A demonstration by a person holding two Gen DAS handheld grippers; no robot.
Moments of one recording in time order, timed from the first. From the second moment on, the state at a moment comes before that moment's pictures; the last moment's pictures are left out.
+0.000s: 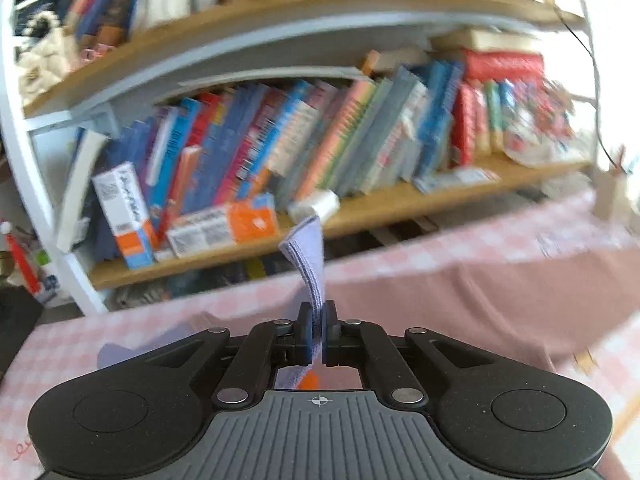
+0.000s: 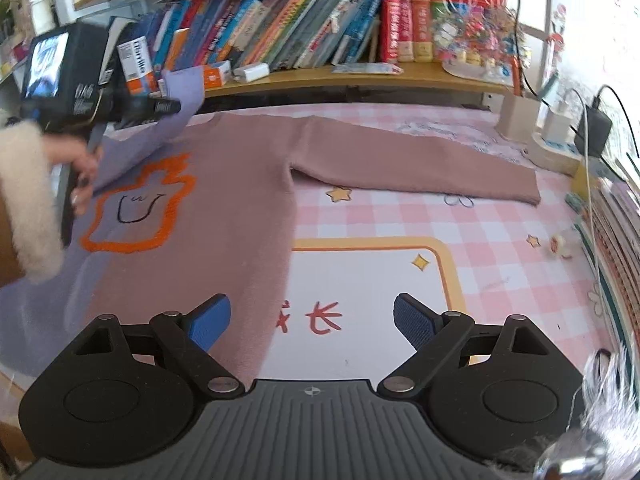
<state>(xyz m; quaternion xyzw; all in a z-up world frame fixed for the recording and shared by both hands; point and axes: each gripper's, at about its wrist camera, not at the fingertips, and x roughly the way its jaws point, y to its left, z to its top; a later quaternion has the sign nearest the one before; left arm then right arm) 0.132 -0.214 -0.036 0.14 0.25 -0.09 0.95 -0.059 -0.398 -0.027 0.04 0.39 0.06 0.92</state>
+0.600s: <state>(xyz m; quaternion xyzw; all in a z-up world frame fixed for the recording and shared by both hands) 0.038 -0.151 -0.029 0.08 0.33 -0.09 0.94 -0.045 -0.374 -0.023 0.04 0.38 0.11 0.92</state>
